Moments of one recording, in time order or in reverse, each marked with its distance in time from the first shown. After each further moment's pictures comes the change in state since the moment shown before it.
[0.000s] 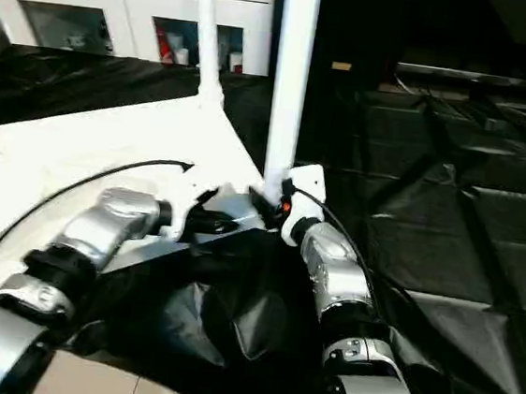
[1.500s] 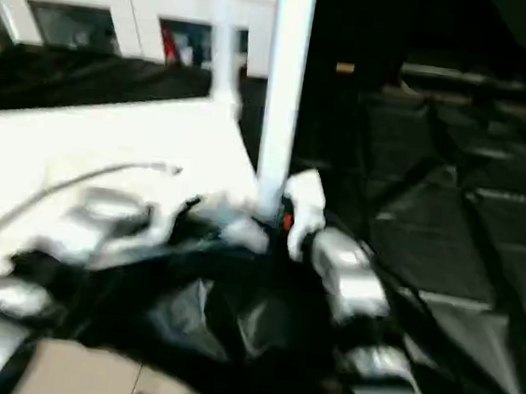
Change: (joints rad) left arm -0.004 -0.017 -0.014 -0.022 -0.009 0.051 0.028; right arm 0.017 -0.006 0.014 -0.050 0.006 0.059 -0.086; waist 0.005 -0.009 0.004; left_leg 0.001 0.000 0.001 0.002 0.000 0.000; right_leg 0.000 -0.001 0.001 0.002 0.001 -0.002
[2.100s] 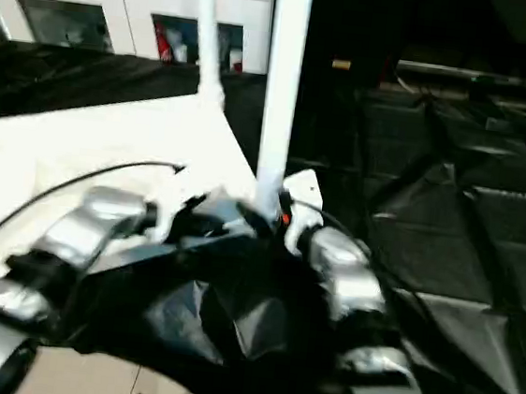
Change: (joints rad) left arm 0.066 0.092 -0.023 -0.082 0.002 -0.088 -0.149; right arm 0.031 -0.076 0.082 -0.028 -0.007 -0.063 0.295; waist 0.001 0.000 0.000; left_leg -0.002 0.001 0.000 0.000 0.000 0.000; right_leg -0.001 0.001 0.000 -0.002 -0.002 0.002
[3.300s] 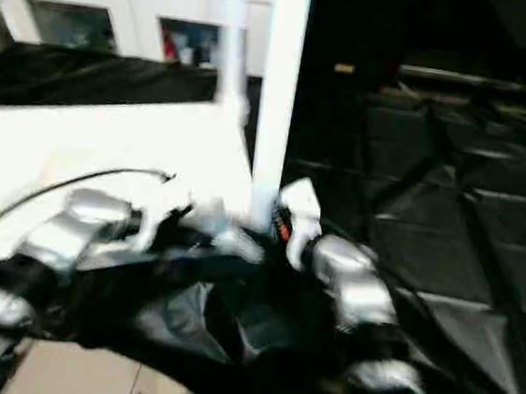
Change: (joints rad) left arm -0.008 -0.008 -0.007 0.019 -0.002 0.013 0.030; right arm 0.031 0.040 -0.019 -0.064 0.006 0.091 -0.134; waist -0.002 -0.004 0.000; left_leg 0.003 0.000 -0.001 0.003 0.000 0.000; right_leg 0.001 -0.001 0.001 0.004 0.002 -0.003
